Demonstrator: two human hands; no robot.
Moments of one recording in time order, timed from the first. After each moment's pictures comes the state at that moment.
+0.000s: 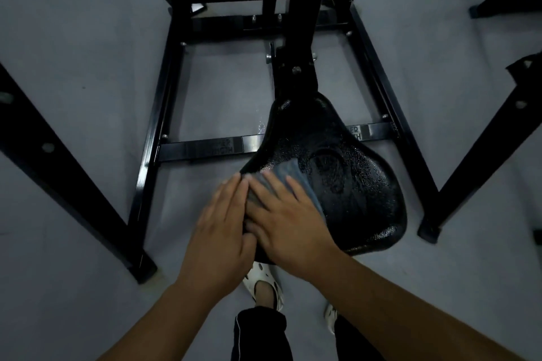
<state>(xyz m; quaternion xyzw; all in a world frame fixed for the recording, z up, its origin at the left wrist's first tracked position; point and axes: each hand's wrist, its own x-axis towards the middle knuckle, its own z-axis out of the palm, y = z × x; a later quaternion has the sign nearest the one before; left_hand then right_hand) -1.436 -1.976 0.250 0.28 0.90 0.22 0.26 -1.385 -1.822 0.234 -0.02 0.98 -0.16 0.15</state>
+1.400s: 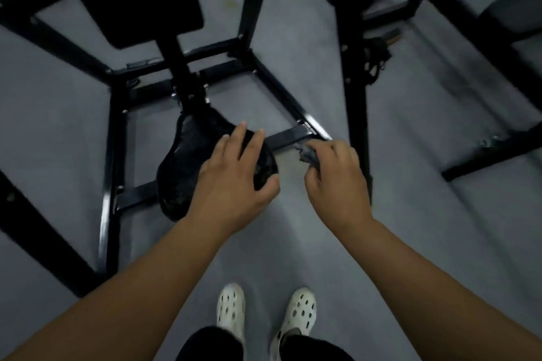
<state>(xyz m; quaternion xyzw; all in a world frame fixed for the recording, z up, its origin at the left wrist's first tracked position) -1.302 -1.857 0.410 0.45 0.87 0.17 0.15 -1.164 -1.725 0.392 0.35 0.90 -0.20 -0.17</state>
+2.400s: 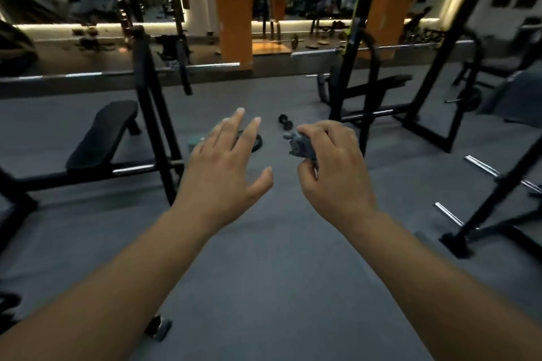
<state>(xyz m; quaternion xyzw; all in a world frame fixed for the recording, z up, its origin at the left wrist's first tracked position) -0.781 -1.751 0.738 0.92 0.30 0.25 -0.01 -0.619 -1.867 0.728 0.72 0.54 0.22 -0.38</state>
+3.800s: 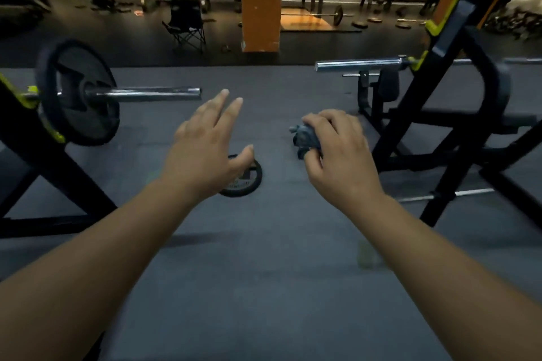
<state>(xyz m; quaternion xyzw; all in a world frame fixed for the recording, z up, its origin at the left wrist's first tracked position) -0.093 -1.070 0.695 0.89 0.39 0.22 0.00 0.109 -1.186 0.680 0.71 0.60 0.16 -0.32</state>
